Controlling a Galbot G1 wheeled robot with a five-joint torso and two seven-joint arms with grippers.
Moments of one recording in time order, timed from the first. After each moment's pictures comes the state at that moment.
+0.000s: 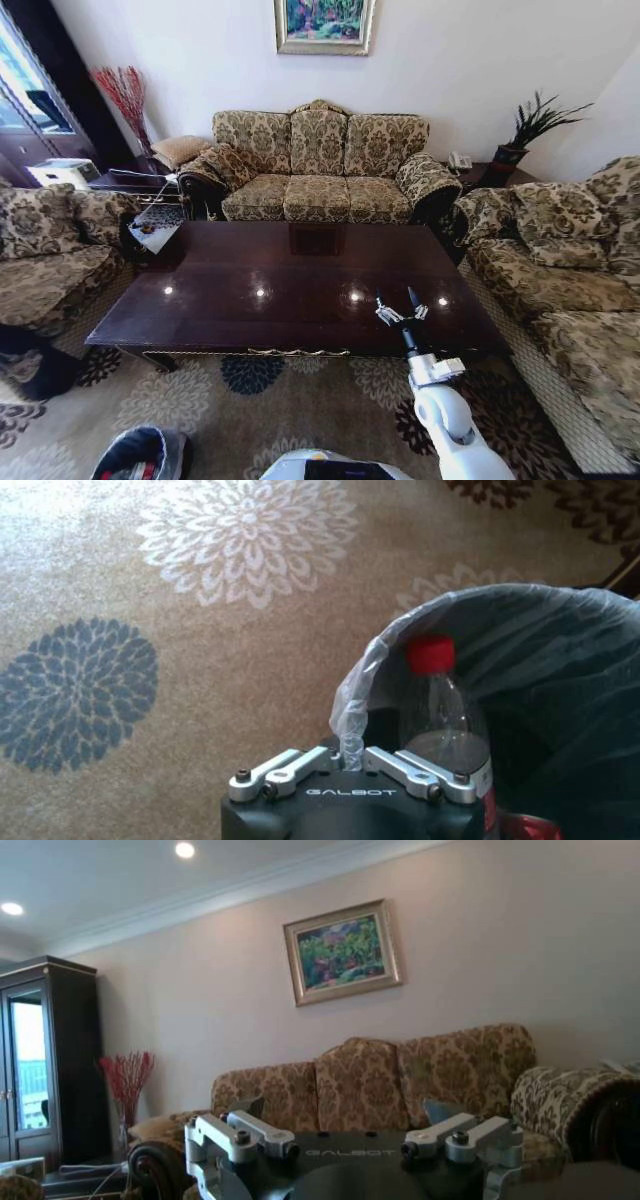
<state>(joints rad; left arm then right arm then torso) 1.34 -1.21 -1.14 -0.54 -0.95 0.07 -0.04 -1.44 1.28 0.45 1.96 0.43 0.28 -0.07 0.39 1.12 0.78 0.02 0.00</state>
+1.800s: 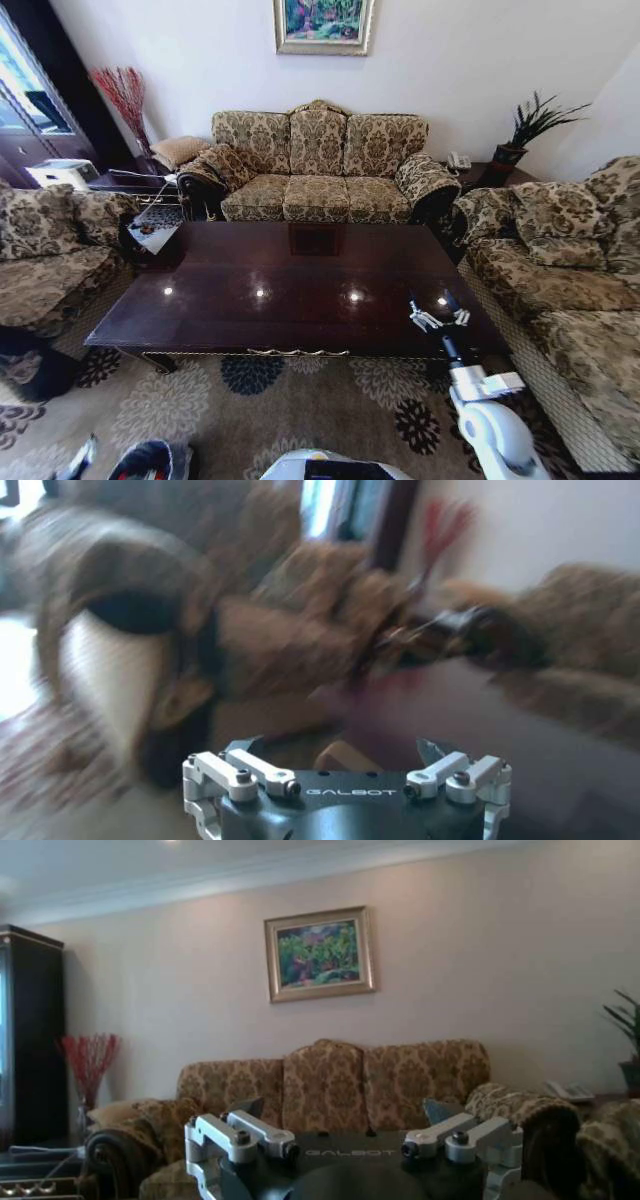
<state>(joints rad) 1.68 -1.29 -1.22 -1.48 -0.85 -0.24 0.16 -1.65 1.29 0.71 2.21 0.44 0.12 -0.10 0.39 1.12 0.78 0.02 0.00</state>
